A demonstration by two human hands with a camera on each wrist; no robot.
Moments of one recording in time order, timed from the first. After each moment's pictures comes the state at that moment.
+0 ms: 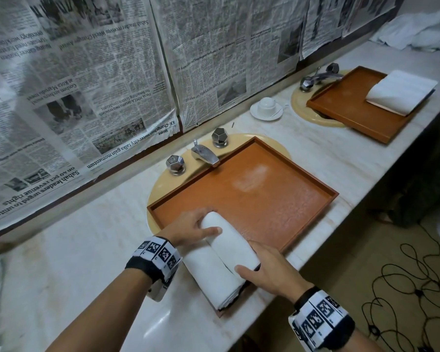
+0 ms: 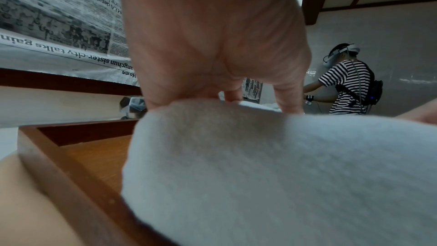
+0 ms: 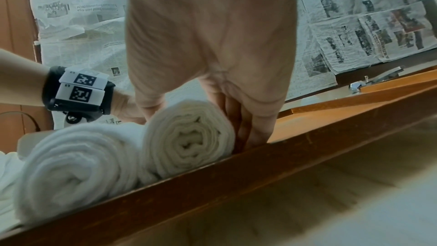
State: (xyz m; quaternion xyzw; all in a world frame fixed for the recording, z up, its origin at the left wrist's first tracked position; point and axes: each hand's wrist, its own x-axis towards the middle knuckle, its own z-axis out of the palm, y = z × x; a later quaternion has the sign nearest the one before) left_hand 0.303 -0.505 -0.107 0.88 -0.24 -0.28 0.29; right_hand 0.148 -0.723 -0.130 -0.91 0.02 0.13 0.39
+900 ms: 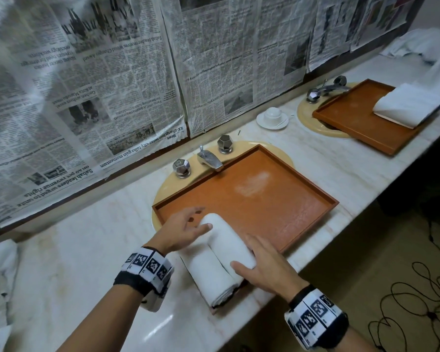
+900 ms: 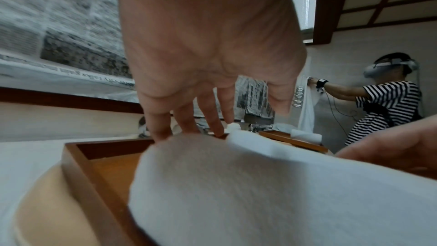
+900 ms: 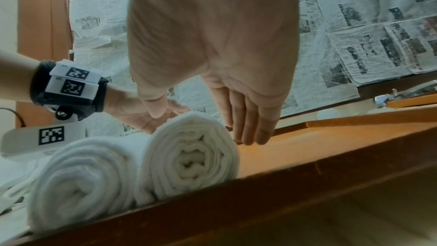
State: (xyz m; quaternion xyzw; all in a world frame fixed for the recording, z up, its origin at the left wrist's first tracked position) left_hand 0.273 -0.490 -0.089 0.91 -0.15 -0.18 0.35; right_hand 0.147 -0.727 -0.101 -0.94 -0.02 0.11 0.33
